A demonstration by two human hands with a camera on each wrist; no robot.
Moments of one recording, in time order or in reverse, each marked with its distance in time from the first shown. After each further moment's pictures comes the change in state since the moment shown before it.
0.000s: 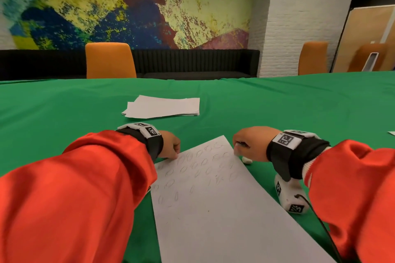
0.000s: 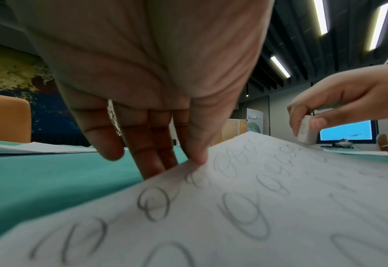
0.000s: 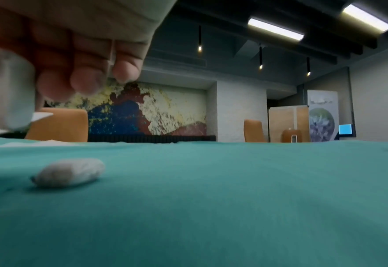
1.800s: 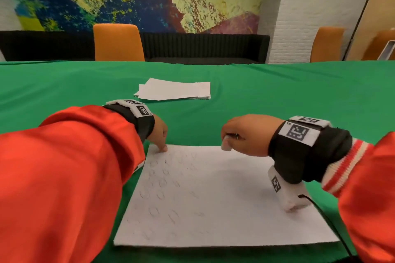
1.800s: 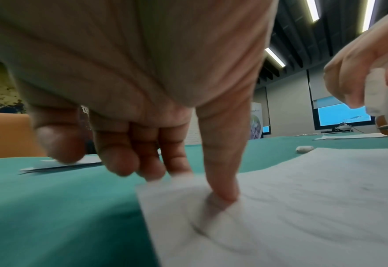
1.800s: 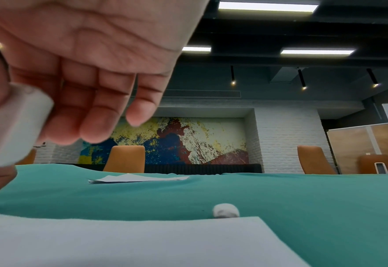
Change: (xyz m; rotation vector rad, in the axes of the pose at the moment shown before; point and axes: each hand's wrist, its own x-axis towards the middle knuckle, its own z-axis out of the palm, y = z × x) left_hand -0.035 -0.038 0.007 0.190 -0.224 -0.111; right_hand -0.024 -0.071 -0.021 0.100 0.004 -0.152
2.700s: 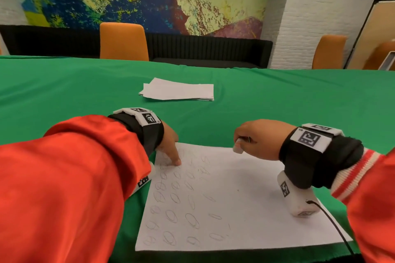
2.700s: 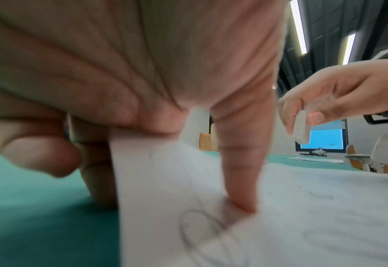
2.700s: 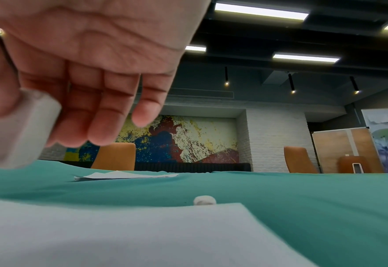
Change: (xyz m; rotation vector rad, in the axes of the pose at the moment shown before) left_hand -0.029 0.016 0.013 -0.211 -0.039 0.044; right_hand -0.009 0.005 0.006 -0.029 -0.015 0.081
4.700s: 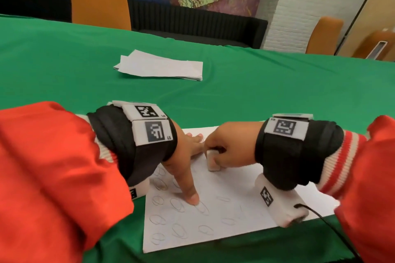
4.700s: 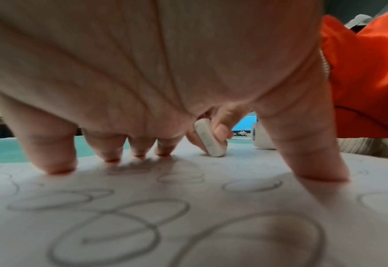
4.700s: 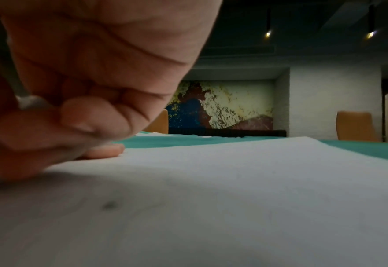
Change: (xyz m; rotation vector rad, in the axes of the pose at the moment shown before) left_hand -0.006 0.059 0.005 0.098 -0.087 0.263; right_hand 0.027 -0.021 0.012 -0.020 -0.298 -0.199
